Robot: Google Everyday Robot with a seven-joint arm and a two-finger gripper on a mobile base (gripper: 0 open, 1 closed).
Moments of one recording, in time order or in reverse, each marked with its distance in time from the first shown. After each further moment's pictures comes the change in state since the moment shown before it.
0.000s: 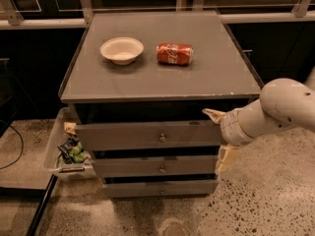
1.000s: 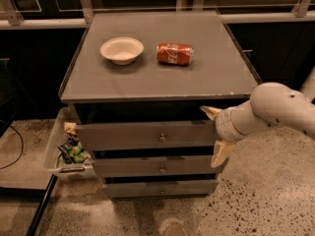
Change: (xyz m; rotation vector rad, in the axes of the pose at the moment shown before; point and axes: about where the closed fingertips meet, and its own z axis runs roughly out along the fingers) arm 0.017 -0.025 0.026 0.055 0.031 -0.044
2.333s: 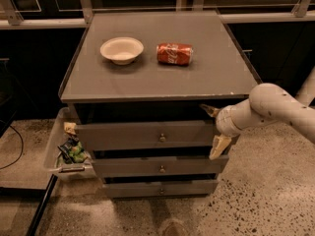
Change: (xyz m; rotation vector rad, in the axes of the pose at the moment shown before) arm 0.043 -0.031 0.050 0.006 -0.090 -0.009
